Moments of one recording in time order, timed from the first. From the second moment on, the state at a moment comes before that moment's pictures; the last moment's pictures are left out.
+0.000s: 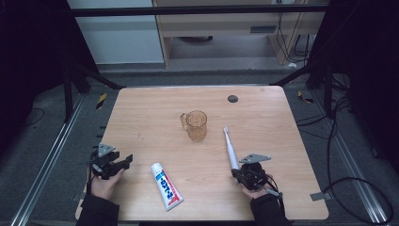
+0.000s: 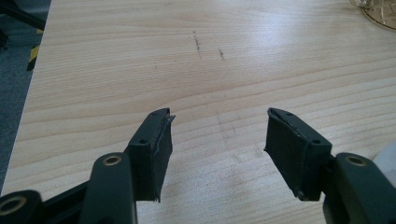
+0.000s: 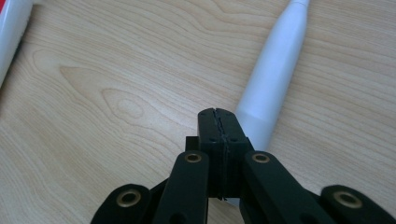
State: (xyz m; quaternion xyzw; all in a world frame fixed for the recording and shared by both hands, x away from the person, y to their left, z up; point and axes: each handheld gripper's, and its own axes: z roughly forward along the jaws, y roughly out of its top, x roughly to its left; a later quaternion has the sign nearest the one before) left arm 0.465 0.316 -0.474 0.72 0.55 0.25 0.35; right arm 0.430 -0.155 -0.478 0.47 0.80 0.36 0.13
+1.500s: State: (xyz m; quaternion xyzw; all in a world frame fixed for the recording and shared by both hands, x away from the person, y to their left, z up) left arm 0.467 0.316 -0.476 0.72 0.55 0.25 0.35; right arm 0.457 -0.179 -0.433 0.47 0.78 0.38 0.16
